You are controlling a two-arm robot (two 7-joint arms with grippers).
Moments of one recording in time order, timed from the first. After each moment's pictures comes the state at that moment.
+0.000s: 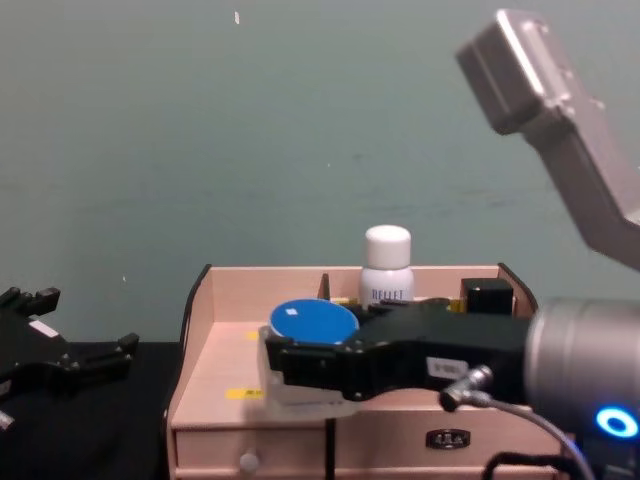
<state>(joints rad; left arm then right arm) -0.20 0.60 0.45 -1.41 -0.25 -0.12 0.03 0.17 0.27 -0.47 -1.72 0.18 0.36 0.37</state>
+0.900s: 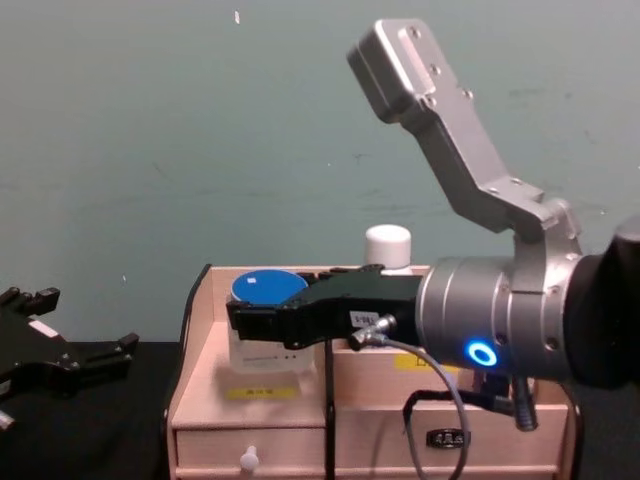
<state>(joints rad) -0.20 0.60 0.45 -1.41 -0.25 -0.12 0.03 0.37 0.16 -0.53 -1.49 0.14 0.34 0.33</state>
